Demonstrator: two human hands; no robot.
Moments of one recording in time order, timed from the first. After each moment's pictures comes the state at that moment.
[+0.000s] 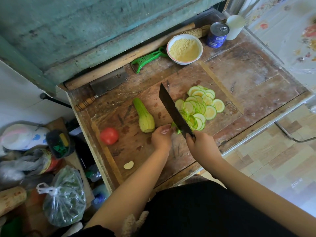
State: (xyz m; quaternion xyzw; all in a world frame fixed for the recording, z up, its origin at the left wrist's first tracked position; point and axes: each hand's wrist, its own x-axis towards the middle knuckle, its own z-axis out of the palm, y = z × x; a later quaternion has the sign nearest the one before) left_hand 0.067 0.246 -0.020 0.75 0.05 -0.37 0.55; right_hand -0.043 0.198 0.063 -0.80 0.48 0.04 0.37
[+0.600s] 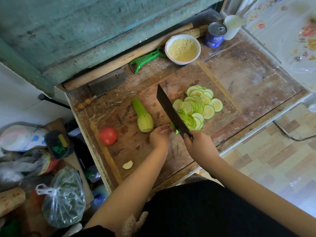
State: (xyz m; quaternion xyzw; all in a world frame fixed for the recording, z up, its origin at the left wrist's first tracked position) left_hand 0.068 0.245 -0.015 0.74 0.08 -0.39 0.54; right_hand -0.041 0.199 0.063 -0.79 0.49 0.05 0.37
